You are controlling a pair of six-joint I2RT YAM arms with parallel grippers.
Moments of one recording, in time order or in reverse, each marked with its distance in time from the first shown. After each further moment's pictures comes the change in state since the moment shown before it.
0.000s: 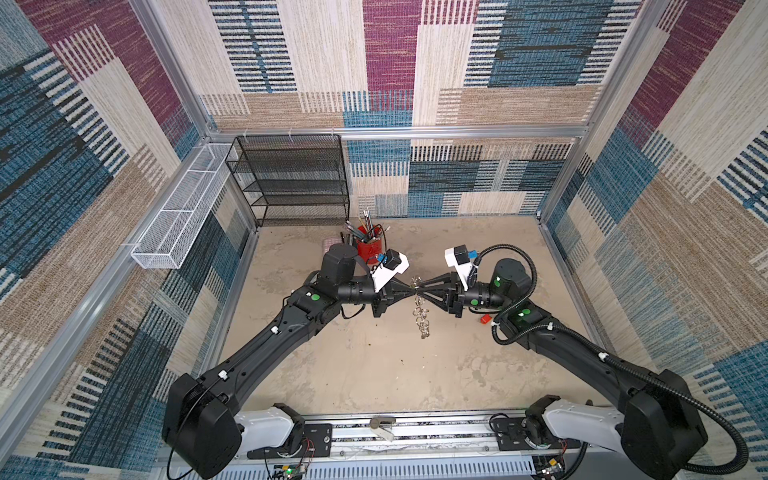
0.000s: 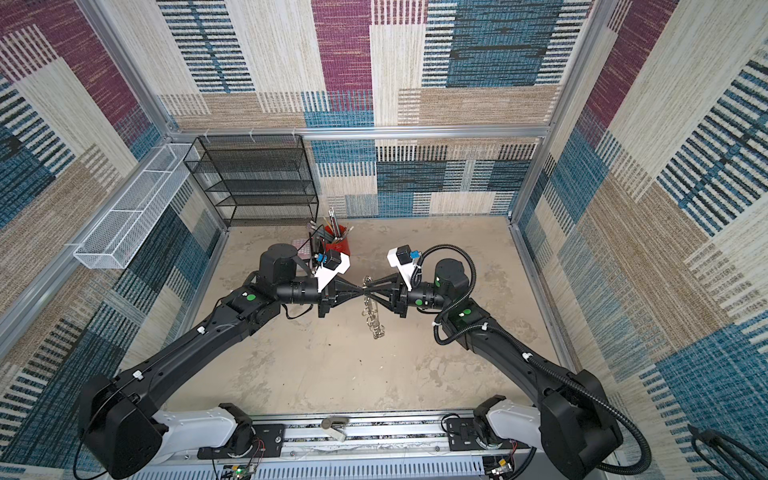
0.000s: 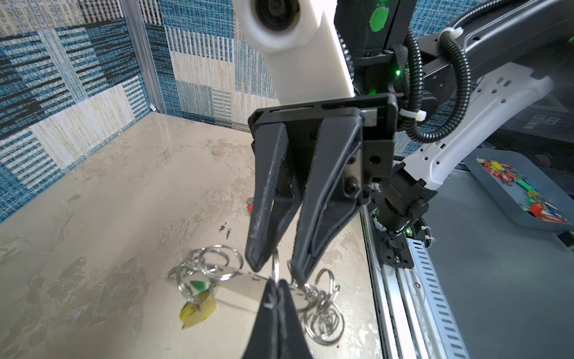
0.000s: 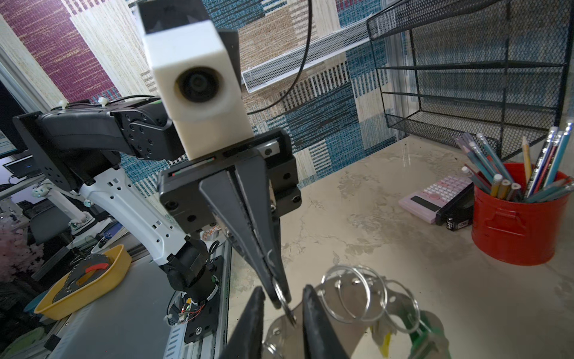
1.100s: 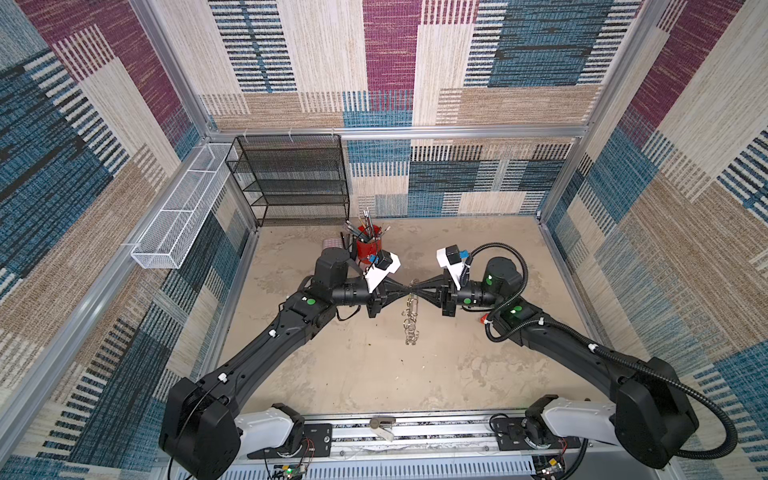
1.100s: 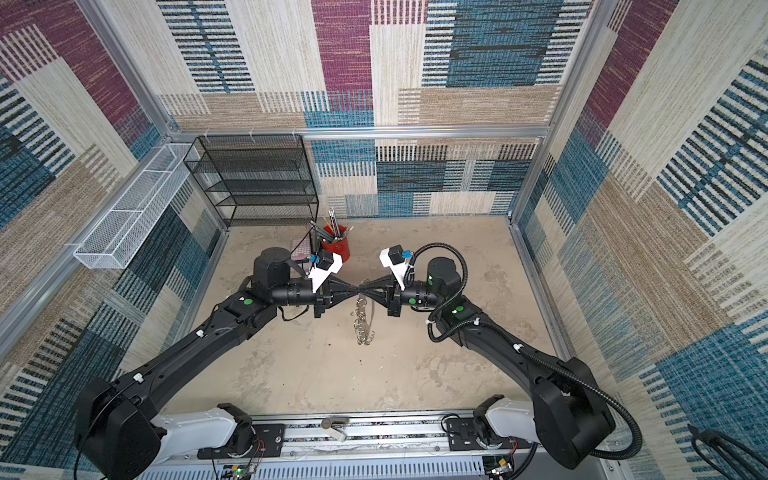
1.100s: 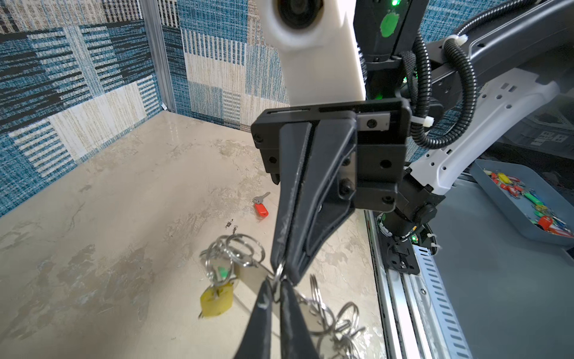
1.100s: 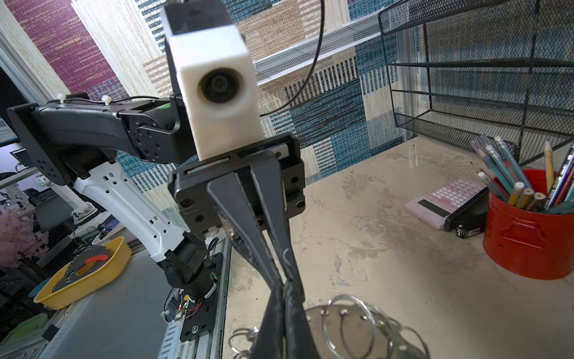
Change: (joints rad) left arm 0.047 -0.031 -0.087 0.112 0.005 -0.075; right arm 0.031 0.061 0.024 0.055 0.016 0.004
